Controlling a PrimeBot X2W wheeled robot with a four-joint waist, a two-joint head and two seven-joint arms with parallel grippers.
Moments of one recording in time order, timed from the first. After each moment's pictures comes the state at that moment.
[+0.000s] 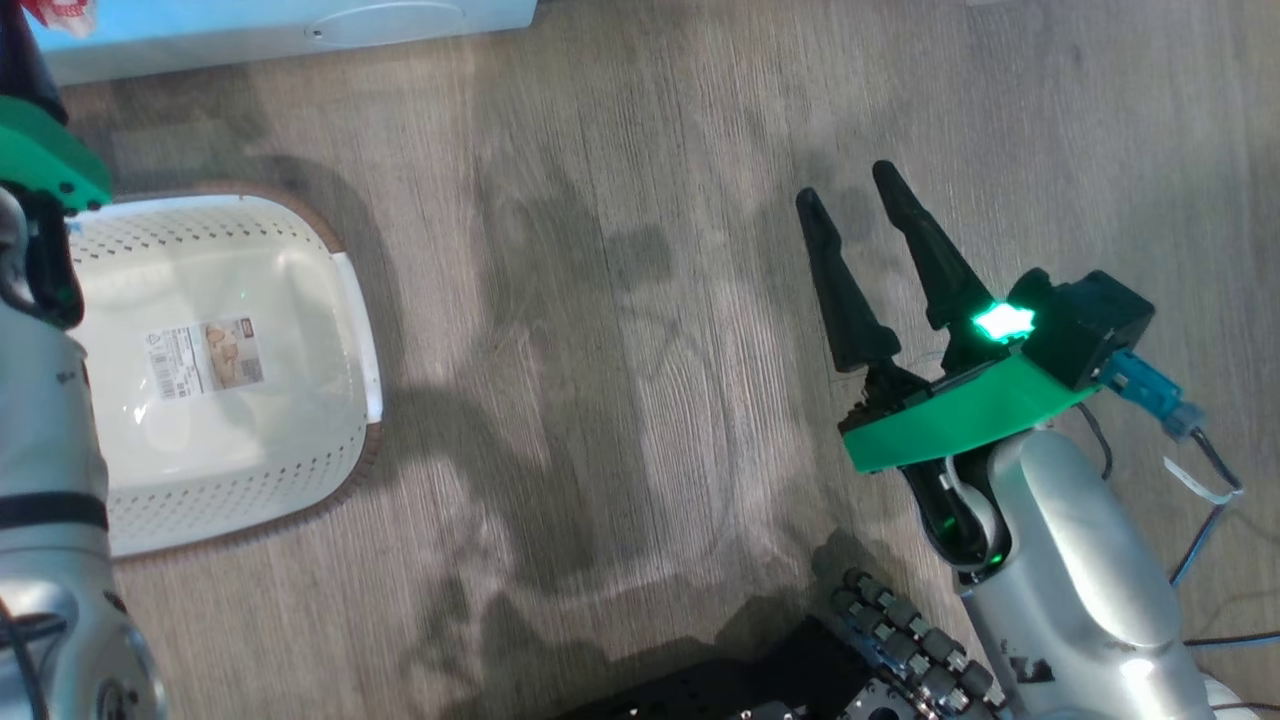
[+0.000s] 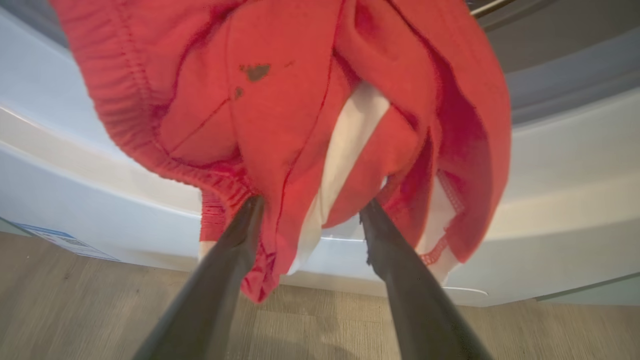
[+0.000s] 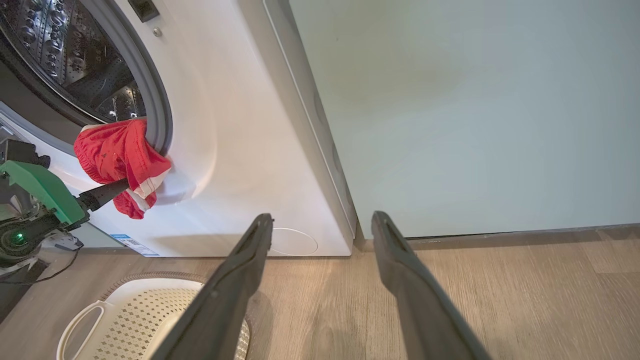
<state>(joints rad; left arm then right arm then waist) -0.93 0.22 0.25 0.82 -0.12 -0.03 -0.22 -0.39 -0.06 0.28 0.17 0.42 0.13 -0.26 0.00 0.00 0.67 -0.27</state>
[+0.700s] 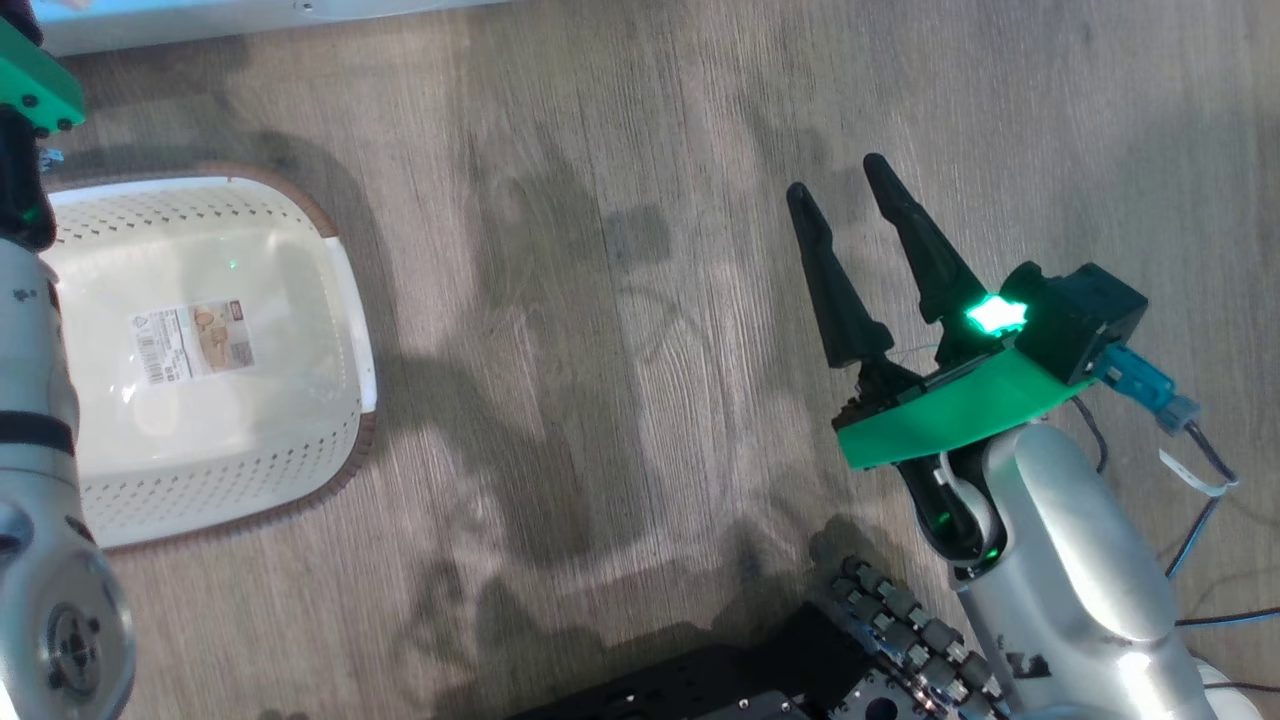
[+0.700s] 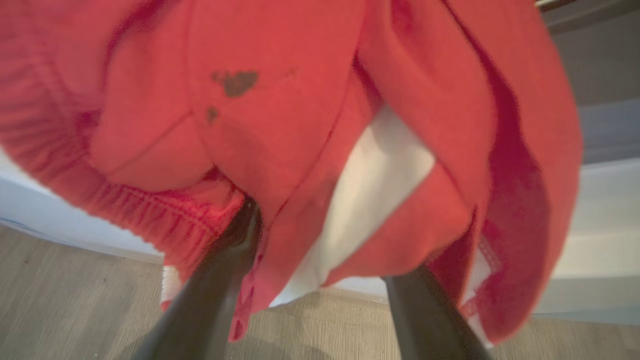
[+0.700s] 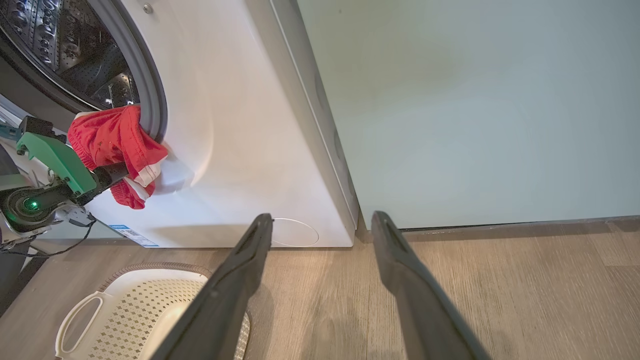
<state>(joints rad) -1.10 0.24 0.24 0.99 -0.18 -0.05 -0.18 -0.40 -0.06 0.29 0.17 0.42 0.13 -0.26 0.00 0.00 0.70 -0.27</state>
